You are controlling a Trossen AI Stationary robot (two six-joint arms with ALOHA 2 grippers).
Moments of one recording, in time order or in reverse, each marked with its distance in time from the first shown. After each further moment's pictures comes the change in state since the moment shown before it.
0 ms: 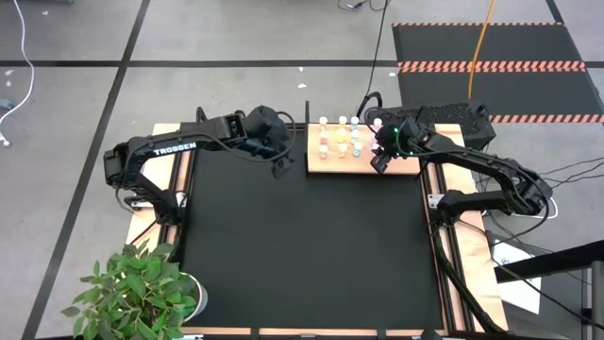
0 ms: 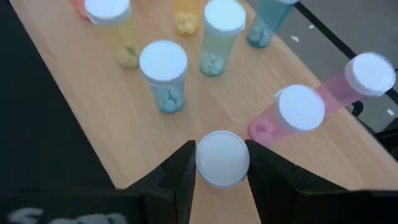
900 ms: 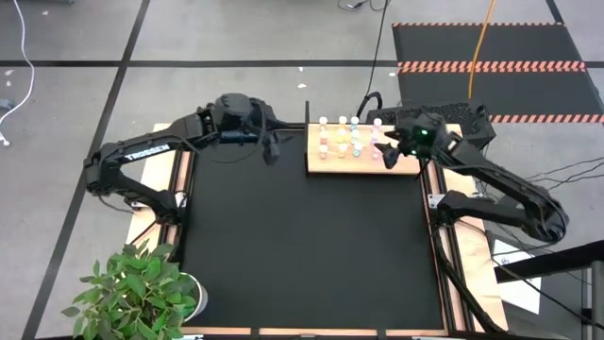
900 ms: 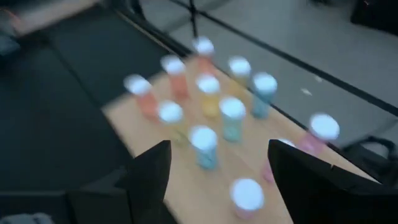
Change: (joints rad) left arm -0.011 -0.168 -0.001 0.193 -0.093 0.096; right arm 0.020 -0.319 0.002 -0.022 -0.074 0.204
